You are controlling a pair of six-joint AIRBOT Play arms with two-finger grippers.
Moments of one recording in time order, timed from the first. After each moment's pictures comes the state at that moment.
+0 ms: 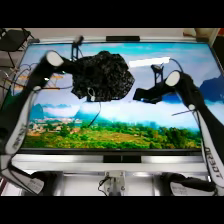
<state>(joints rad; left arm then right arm) -0.30 -1.70 1.84 0.92 -1.05 -1.30 0.17 -1.42 1.31 -1.14 1.13 1.58</state>
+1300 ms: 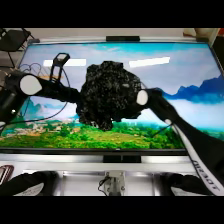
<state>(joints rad) -0.40 -1.21 1.32 1.37 -1.14 -1.54 0.53 -1.46 1.18 -1.18 1.07 1.60</state>
